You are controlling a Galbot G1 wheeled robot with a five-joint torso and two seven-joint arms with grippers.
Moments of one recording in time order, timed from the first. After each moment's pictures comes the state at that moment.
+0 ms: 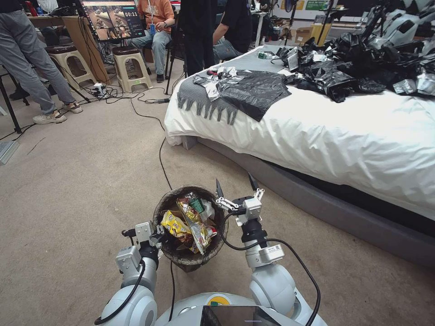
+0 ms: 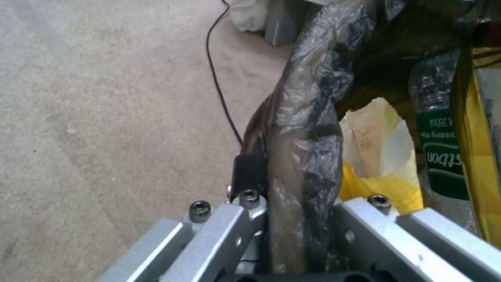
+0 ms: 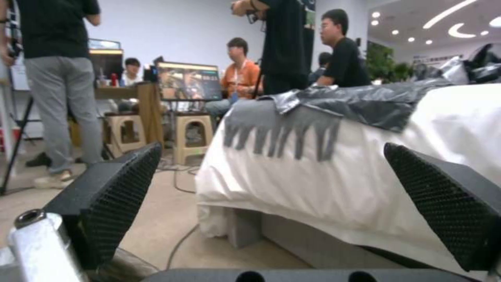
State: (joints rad) left arm 1.80 -1.48 -0.41 -2.35 -0.33 0.36 -0.35; right arm -1.52 1.33 0.09 2.14 -0.04 0.24 0.24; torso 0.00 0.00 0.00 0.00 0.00
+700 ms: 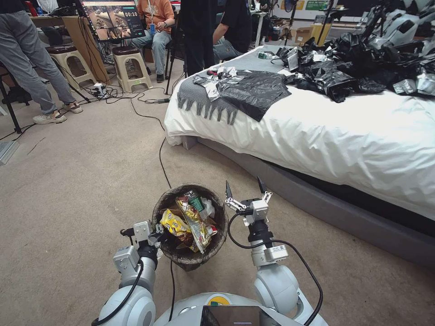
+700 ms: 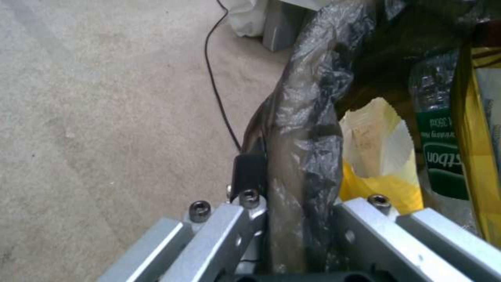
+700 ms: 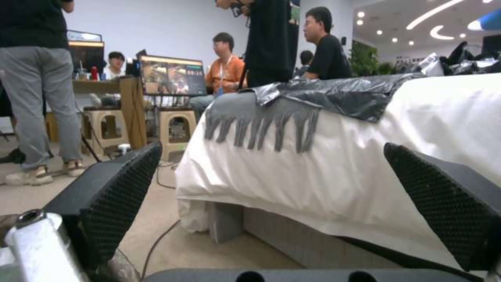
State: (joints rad) left arm 1.81 -1.48 -0.41 -2.36 -0.34 0.37 -0.35; right arm -1.53 1.36 0.15 2.10 -0.05 0.27 0.23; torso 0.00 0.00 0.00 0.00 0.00
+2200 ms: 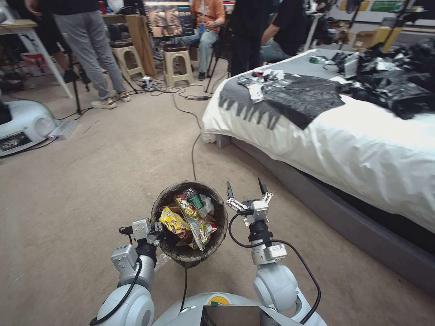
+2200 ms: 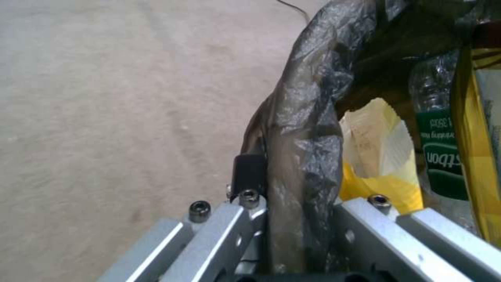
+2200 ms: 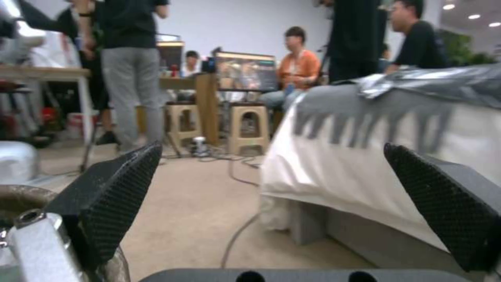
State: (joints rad) left arm 1.80 -1.48 -0.42 -2.37 -0.34 0.35 -0.34; right arm -1.52 1.37 0.18 2.07 -0.05 0.28 0.23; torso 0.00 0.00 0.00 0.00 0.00
